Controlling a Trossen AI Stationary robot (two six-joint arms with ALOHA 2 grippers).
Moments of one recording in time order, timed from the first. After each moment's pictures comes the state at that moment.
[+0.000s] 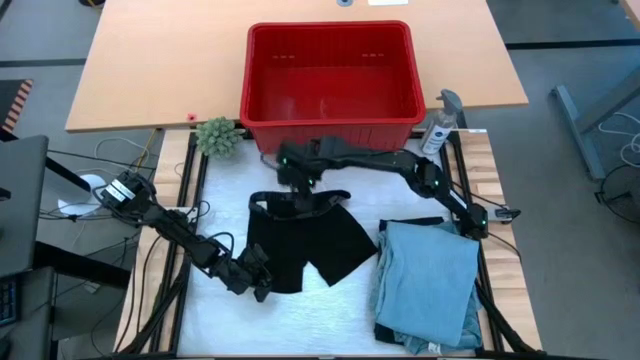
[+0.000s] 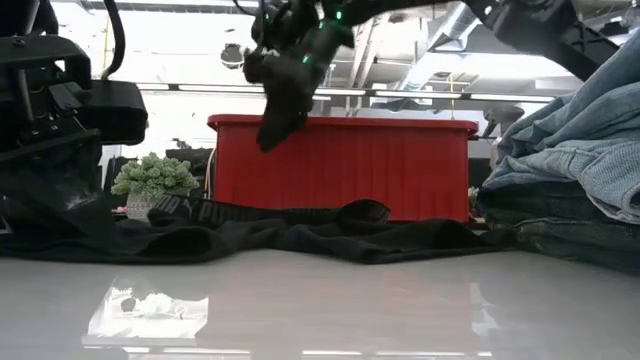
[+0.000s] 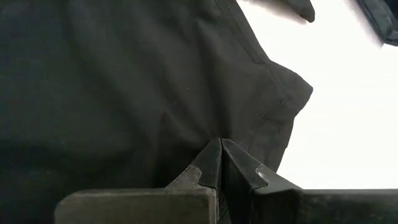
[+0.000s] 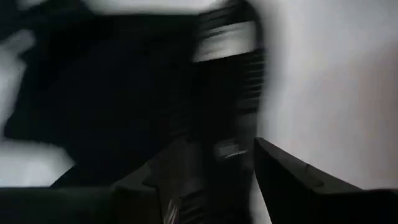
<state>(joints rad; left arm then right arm) -0.61 1.57 0.46 0.28 -0.37 -1.23 -0.20 2.34 2.33 -1.04 -0.18 -0.18</state>
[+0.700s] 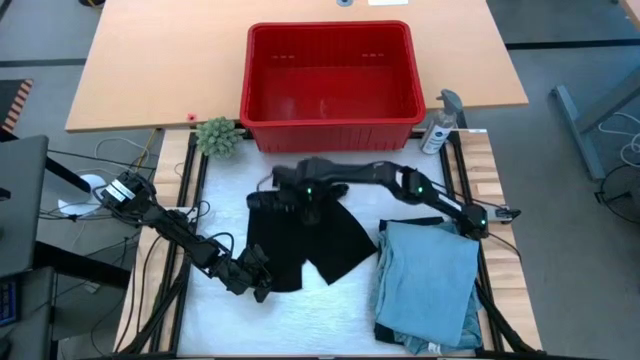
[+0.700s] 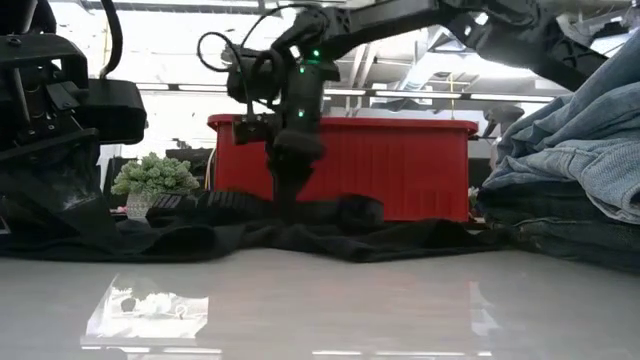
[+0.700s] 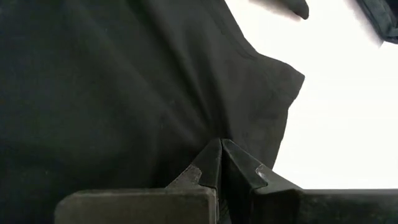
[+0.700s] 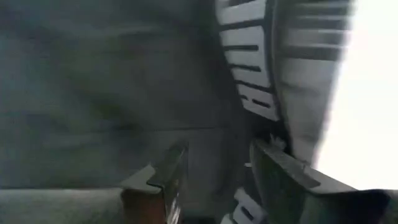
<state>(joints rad) -0.62 1.57 0.46 0.28 -0.37 -1.22 -0.14 2.51 2.33 -1.16 -0.03 -0.39</state>
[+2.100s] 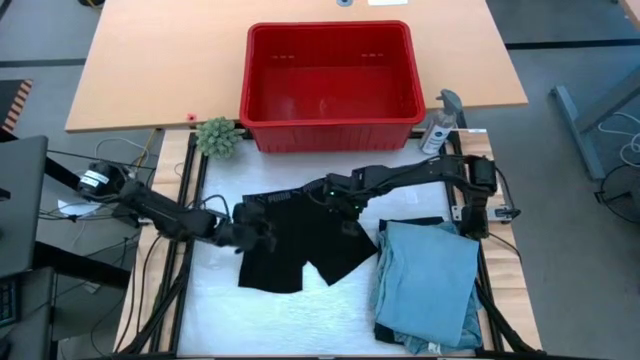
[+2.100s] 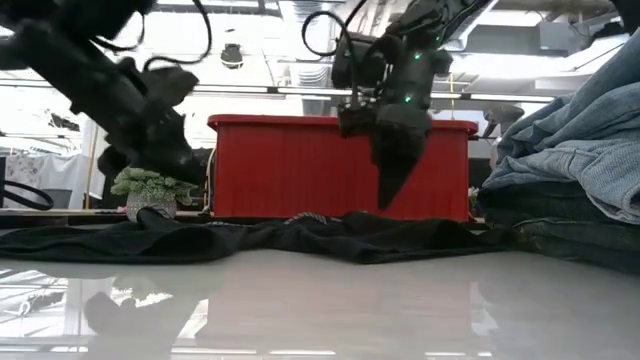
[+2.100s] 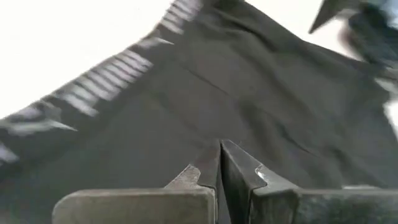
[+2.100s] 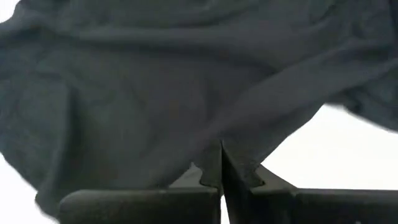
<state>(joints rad) -0.29 1.26 0.45 0.02 -0.65 -0.97 -0.14 1.87 1.30 -0.71 -0.10 -0.01</state>
